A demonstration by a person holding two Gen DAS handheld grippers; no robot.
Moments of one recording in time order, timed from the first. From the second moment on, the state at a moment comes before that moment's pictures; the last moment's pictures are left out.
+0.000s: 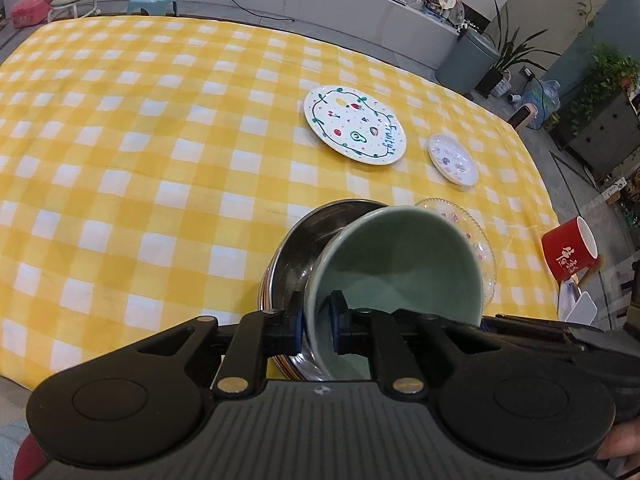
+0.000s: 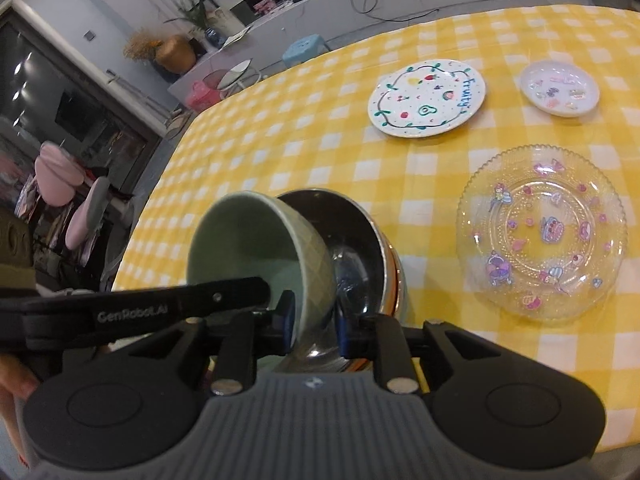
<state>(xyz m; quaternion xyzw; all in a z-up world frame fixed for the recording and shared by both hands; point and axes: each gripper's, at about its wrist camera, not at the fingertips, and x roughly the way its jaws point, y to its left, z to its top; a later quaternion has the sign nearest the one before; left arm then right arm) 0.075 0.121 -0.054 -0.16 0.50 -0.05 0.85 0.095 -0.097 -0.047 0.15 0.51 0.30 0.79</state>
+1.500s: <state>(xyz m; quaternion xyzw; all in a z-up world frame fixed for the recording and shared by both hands) 0.063 0.084 -0.029 0.05 0.47 -0.02 0.88 0.070 -0.064 -0.036 -0.04 0.43 0.31 0.85</state>
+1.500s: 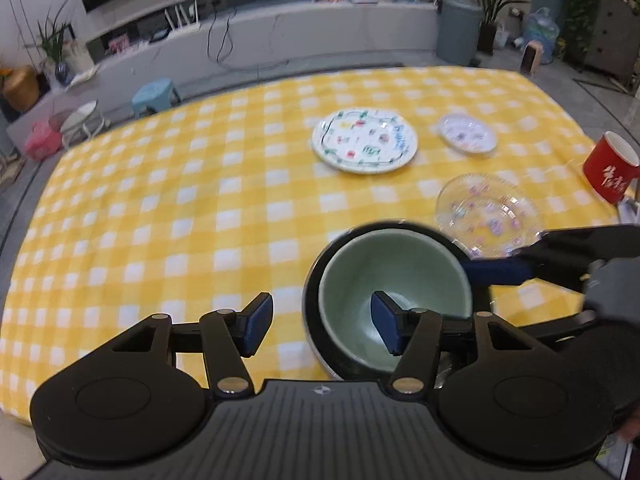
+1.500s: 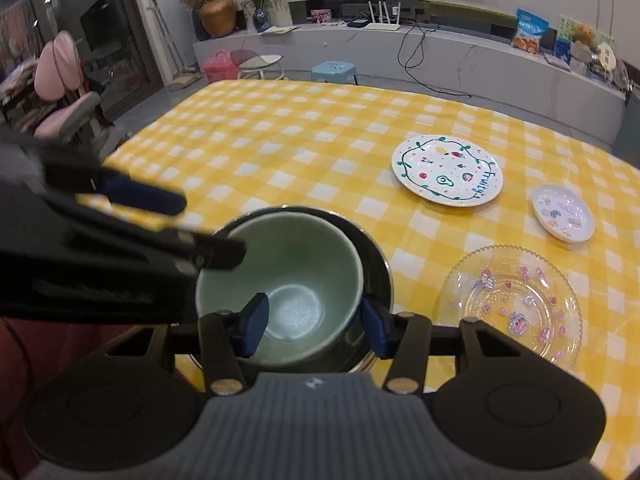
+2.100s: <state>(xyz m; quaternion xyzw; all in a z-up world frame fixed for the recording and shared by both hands) 0.063 0.117 -0.042 0.02 0.49 -0.04 0.87 0.078 -0.085 -0.025 -0.02 0.42 0.30 0.86</state>
